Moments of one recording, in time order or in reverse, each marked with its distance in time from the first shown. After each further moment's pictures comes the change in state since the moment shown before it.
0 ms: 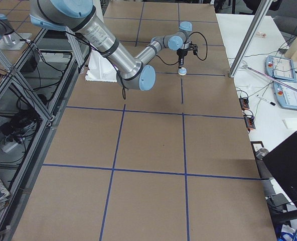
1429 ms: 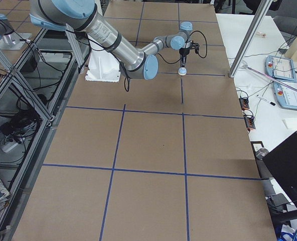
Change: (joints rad) left arm 0.001 0.000 -0.007 -0.001 0.000 0.001; right arm -0.031 0.089 -0.171 0.075 -0.074 0.037
